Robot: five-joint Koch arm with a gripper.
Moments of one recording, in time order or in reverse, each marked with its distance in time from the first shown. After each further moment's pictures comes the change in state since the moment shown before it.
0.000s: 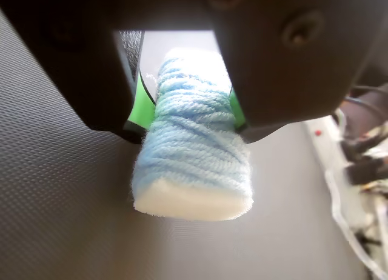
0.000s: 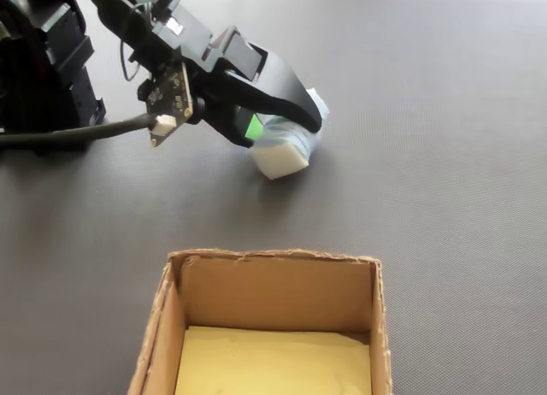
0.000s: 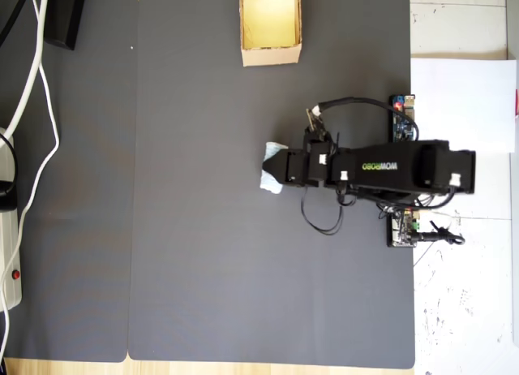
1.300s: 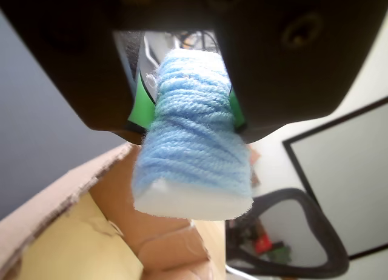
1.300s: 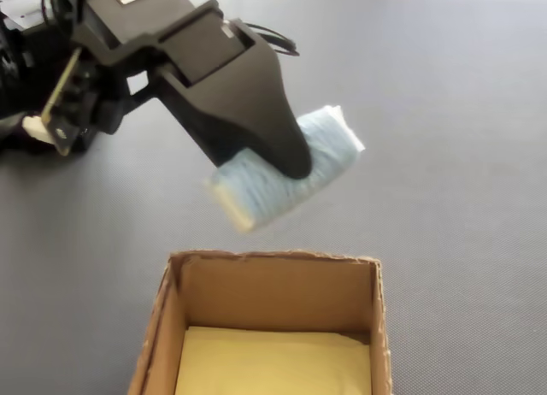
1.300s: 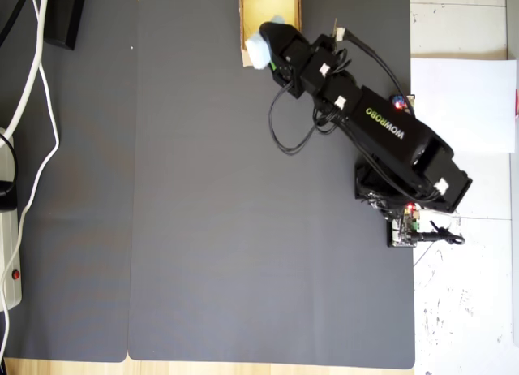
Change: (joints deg) arm 37.3 -8.1 -39.0 14.1 -12.4
